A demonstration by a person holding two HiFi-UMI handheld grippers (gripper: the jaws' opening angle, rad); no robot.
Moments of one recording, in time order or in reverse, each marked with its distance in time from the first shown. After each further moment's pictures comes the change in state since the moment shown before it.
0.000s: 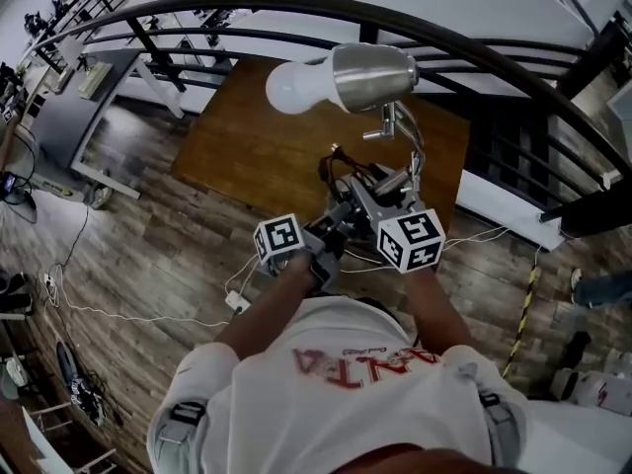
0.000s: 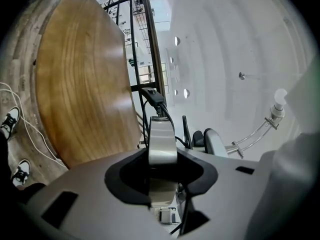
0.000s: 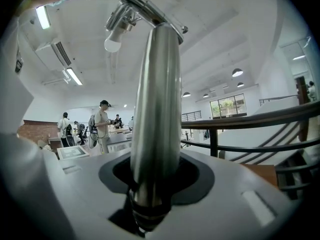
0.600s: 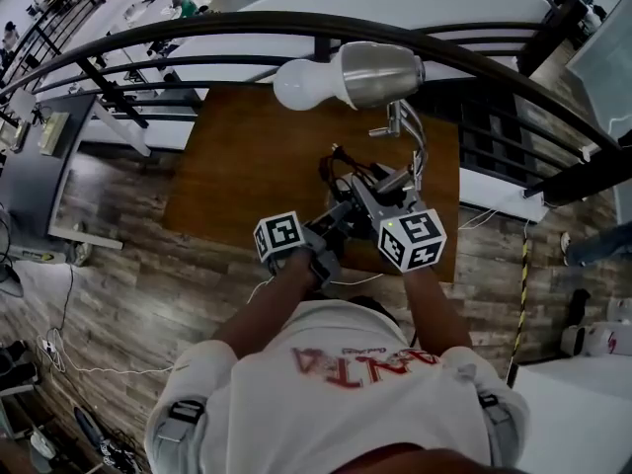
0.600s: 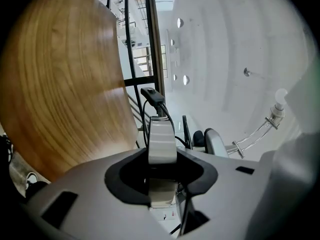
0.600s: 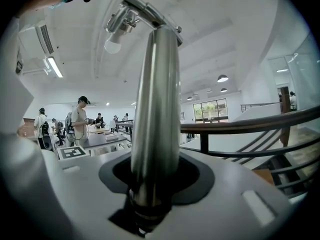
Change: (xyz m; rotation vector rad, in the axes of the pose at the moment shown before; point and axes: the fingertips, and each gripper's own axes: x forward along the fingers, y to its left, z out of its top) left arm 0.028 0.000 0.094 -0.017 0.210 -0.043; right arm 0.085 -0.027 0.028 0.015 -0.011 -0.209
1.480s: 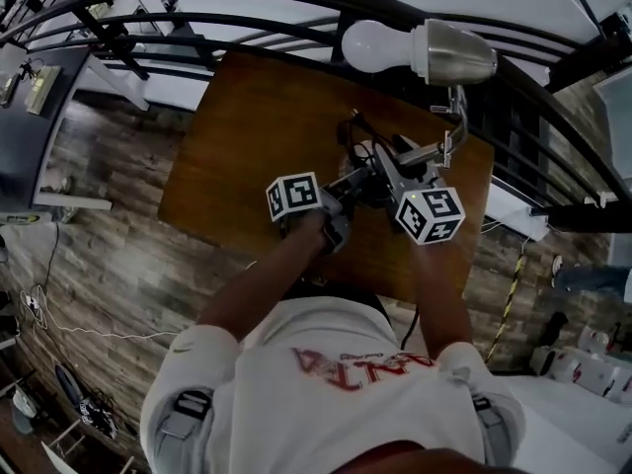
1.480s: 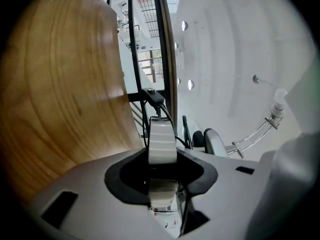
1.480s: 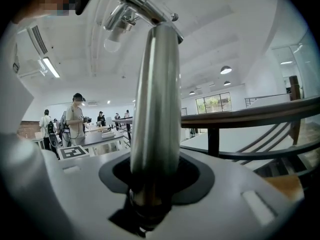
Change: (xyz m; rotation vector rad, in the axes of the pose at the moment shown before) left arm 0.068 0.052 0.141 -0.023 -0.045 0.030; right arm 0.153 -0.075 -0.011 0.028 0.049 0.046
